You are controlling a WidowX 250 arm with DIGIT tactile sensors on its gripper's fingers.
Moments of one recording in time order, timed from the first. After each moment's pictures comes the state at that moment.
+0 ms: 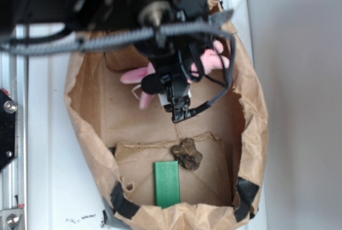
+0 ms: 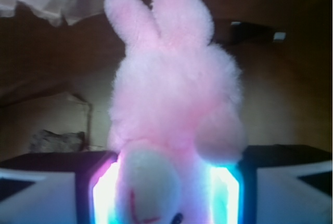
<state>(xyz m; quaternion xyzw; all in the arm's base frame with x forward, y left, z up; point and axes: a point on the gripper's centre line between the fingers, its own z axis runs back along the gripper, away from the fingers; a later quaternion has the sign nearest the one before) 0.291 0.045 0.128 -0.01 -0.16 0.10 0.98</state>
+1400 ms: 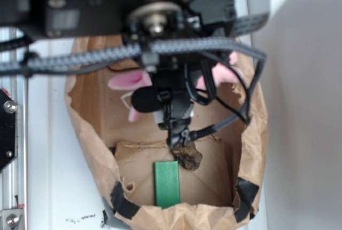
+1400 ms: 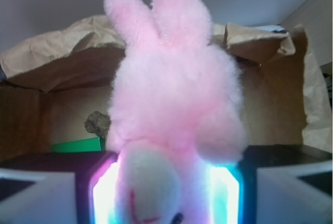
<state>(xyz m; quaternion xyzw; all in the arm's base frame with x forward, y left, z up) 0.282 0.027 0.181 -0.01 -0.14 0.06 0.99</state>
